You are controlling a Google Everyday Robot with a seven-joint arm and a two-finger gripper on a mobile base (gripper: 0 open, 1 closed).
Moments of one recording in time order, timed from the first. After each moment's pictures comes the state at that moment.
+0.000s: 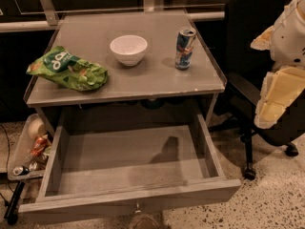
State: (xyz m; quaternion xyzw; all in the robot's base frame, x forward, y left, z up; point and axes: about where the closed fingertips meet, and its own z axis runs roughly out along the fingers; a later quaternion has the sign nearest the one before) arm 0.438 -0.217 0.976 -0.60 0.78 -0.03 0.16
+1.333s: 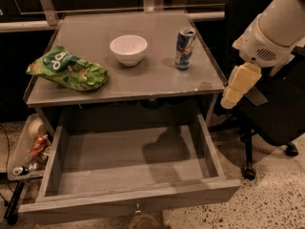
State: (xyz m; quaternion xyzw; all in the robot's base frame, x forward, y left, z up) arm 0.534 -0.212 0.925 -0.55 0.80 -0.01 0.21
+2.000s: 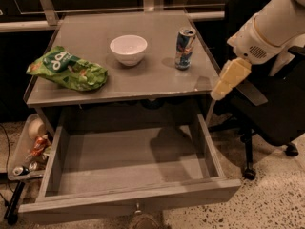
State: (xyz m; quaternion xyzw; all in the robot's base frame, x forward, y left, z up) arm 0.563 -0.204 0.920 -0.53 0.81 0.02 0.26
